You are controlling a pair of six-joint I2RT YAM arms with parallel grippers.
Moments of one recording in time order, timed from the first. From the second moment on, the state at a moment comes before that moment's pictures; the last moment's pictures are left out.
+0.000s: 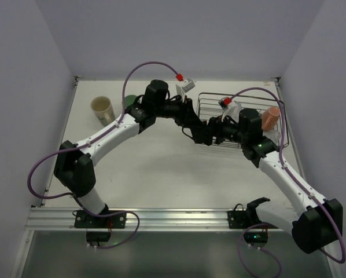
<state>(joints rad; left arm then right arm) -0.65 1.68 1.43 -0.13 0.73 -0.38 0.37 1.08 0.83 -0.14 -0.55 0.32</state>
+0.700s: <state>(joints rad) -0.64 1.60 1.37 -0.07 0.66 -0.43 0.37 1.09 0.84 -0.08 -0.54 0.41</state>
